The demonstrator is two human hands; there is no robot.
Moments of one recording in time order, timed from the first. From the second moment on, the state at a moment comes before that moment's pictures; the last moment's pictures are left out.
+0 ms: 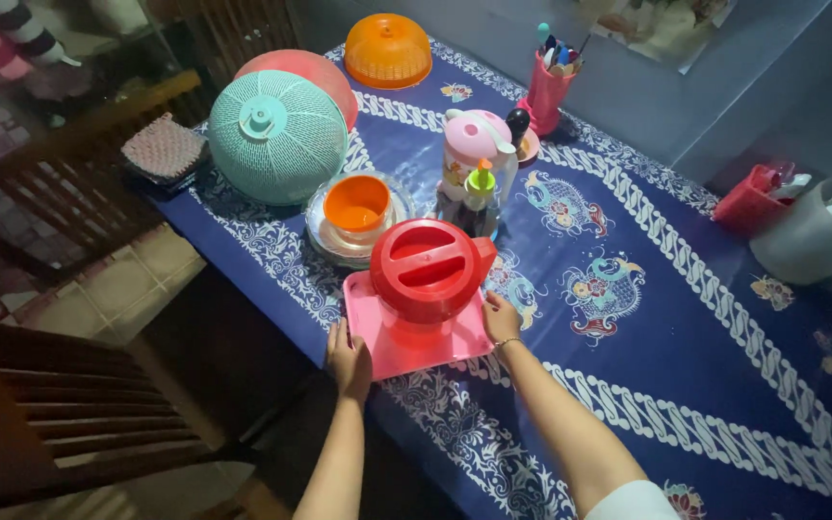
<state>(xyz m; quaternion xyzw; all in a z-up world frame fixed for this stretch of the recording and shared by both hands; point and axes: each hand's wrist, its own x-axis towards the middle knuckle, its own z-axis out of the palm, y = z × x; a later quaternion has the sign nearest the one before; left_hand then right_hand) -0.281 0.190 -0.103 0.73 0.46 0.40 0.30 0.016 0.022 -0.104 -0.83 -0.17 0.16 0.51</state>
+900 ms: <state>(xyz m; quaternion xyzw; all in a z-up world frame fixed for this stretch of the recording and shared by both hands) -0.267 0.178 -0.100 0.70 0.51 0.40 0.30 0.011 0.032 -0.120 -0.87 -0.21 0.07 0.43</state>
